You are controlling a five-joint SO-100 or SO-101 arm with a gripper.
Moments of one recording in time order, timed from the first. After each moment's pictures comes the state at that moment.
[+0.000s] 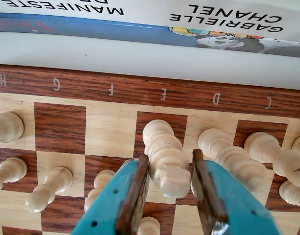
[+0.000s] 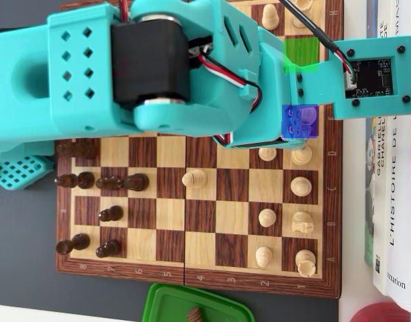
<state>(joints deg) -5.4 61.6 60.3 64.7 90.9</state>
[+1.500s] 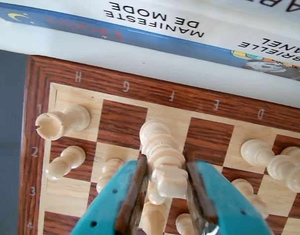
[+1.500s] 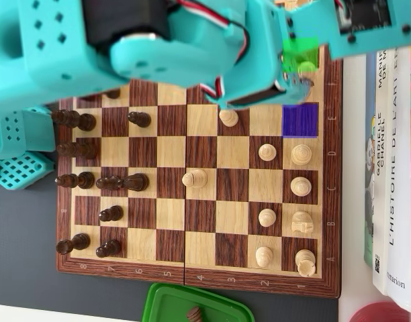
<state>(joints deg) -12.5 64.5 60.3 64.7 90.9</state>
